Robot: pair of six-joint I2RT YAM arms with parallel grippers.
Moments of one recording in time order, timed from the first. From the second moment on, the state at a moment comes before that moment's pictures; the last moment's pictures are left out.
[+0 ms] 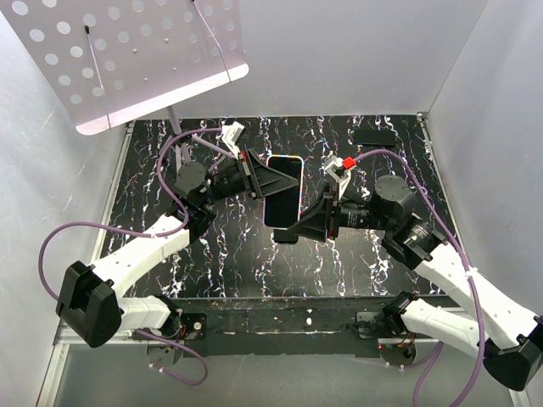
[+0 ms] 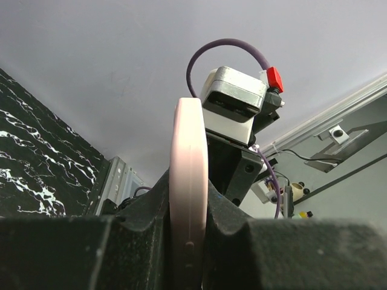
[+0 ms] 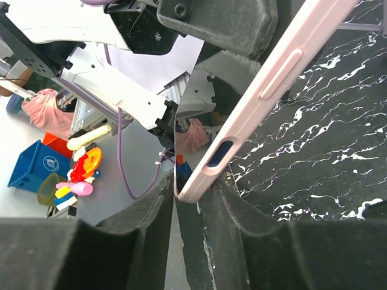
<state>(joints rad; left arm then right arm) -0.64 1.24 0.92 0.69 0.69 -1.19 0.73 0.88 0.89 -0.09 -0.73 0.51</state>
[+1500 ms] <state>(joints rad) -0.58 1.43 0.97 1.06 0.97 -1.59 1.03 0.99 1.08 -0.41 -0.16 -0.24</state>
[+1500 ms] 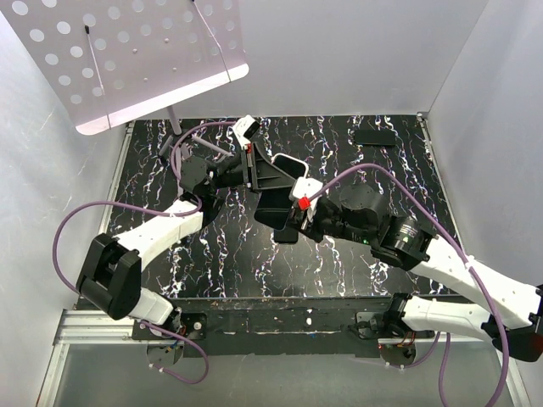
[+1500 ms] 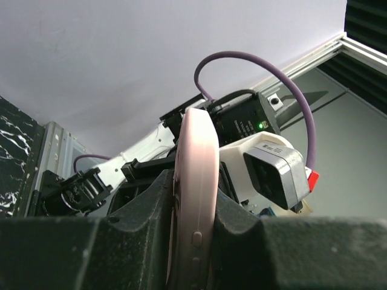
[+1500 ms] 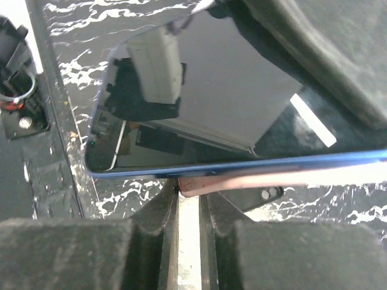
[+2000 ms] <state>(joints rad) -0.58 1.19 0.94 0.59 0.69 -1.17 0.99 0.93 1.02 -0.50 -0.11 0.40</state>
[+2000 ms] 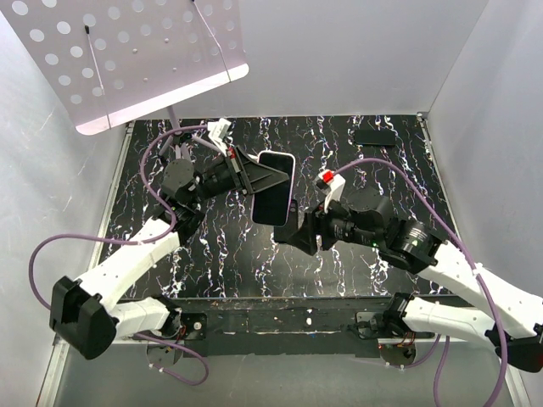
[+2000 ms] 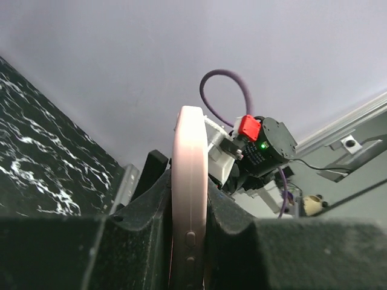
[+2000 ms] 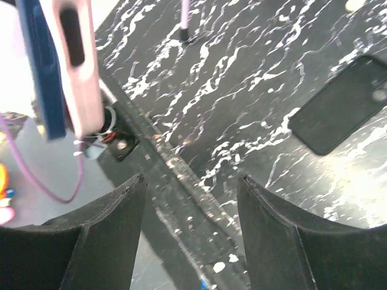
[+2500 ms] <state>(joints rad) -0.58 1.14 0.94 0.45 0.58 -1.05 0.90 0.89 1.11 -0.42 -0.37 0.65</state>
